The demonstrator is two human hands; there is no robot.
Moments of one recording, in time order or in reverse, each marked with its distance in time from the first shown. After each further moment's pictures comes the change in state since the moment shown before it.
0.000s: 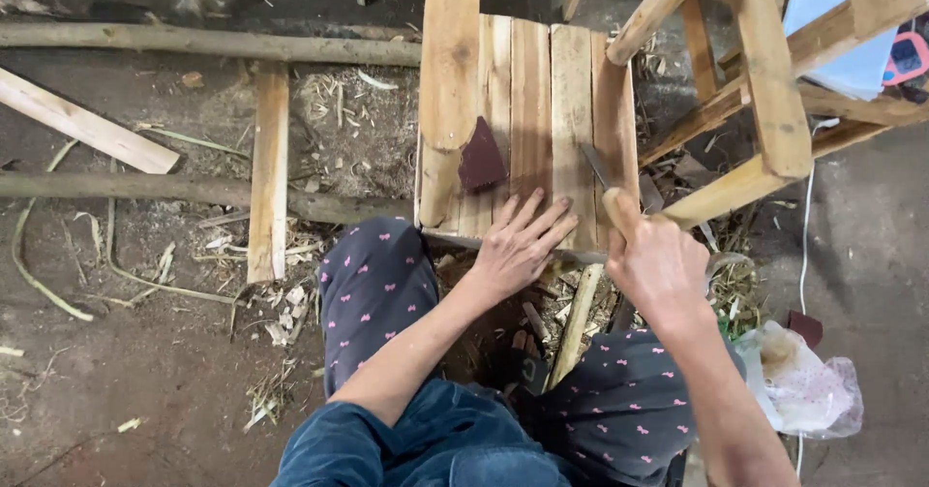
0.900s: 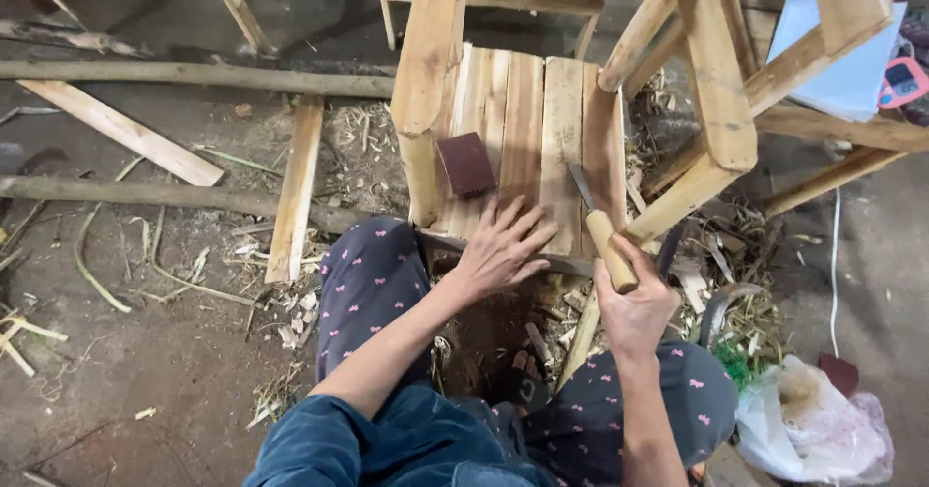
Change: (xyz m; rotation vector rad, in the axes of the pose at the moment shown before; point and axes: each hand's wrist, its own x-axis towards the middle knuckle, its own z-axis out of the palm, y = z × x) left_hand 0.005 0.000 -0.011 0.013 0.113 0.110; right_hand -0.040 0.035 0.089 0.809 0.754 -0.048
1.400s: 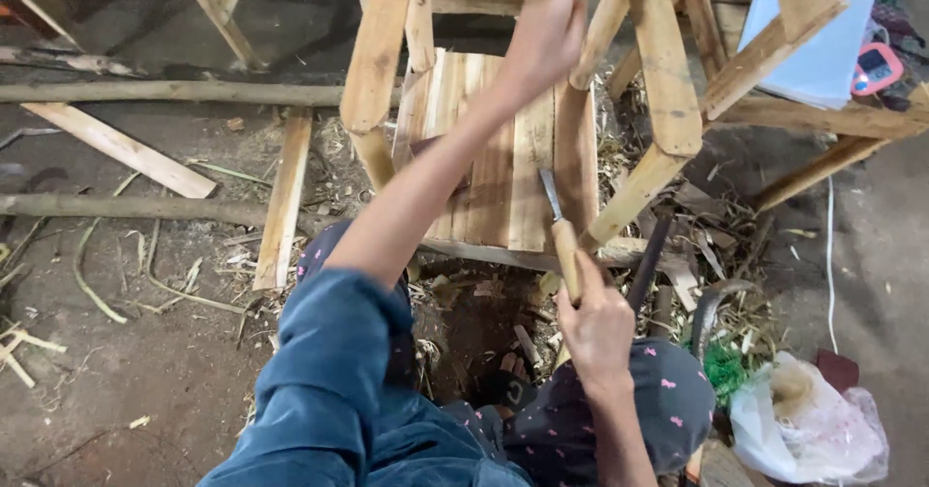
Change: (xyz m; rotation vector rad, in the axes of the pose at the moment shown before) left_hand 0.250 -0.080 0.013 -0.276 0.421 -0.238; right_hand -0.025 0.018 -0.015 -0.370 -0.343 0.025
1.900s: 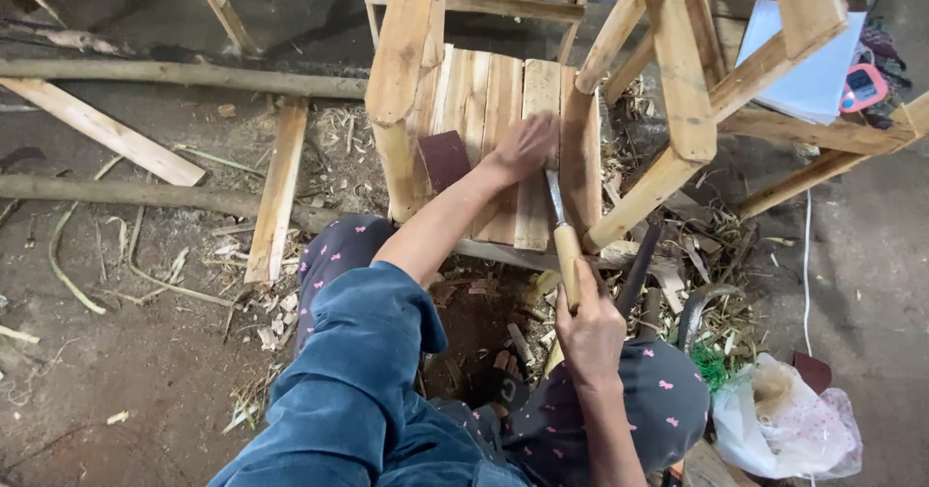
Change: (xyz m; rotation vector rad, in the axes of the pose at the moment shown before) left_hand -0.136 -0.073 0.074 -0.112 -0.447 -0.425; right_hand -0.013 -0.010 0.010 0.094 0.178 -0.059
